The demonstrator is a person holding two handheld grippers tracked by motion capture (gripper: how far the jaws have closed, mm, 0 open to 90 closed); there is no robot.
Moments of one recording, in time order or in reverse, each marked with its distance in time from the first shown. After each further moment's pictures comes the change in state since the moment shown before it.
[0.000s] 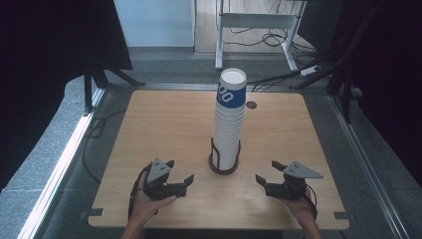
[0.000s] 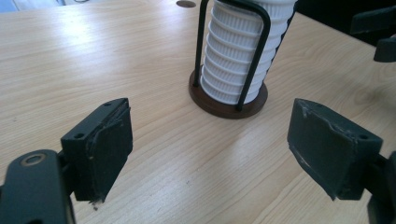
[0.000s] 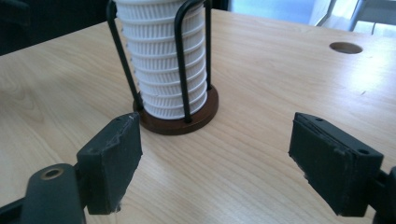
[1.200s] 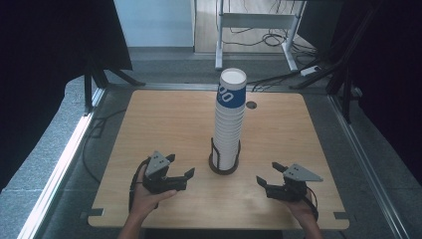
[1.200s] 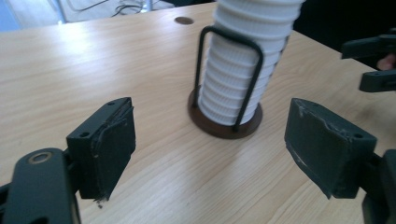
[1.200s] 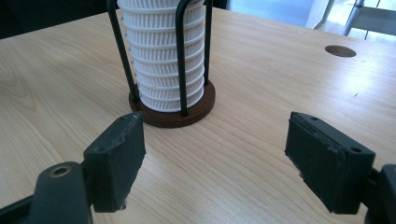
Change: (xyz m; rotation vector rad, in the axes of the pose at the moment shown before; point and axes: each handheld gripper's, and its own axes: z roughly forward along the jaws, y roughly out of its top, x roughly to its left) left arm -0.002 0.024 -0.003 -0.036 -0.005 0.021; right arm 0.002 -0.005 -0.002 0.007 -0.016 -0.052
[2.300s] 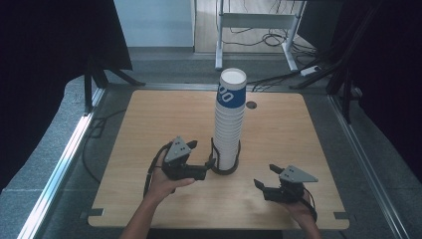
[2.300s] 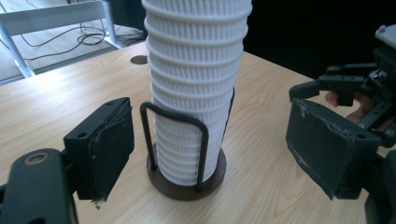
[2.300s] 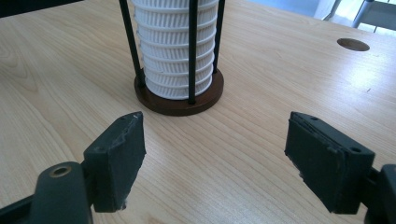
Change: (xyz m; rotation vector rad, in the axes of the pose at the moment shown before) left arm -0.022 0.051 0.030 -0.055 -0.123 0.102; right arm 0.006 -0.003 0.005 0.045 0.015 -0.037
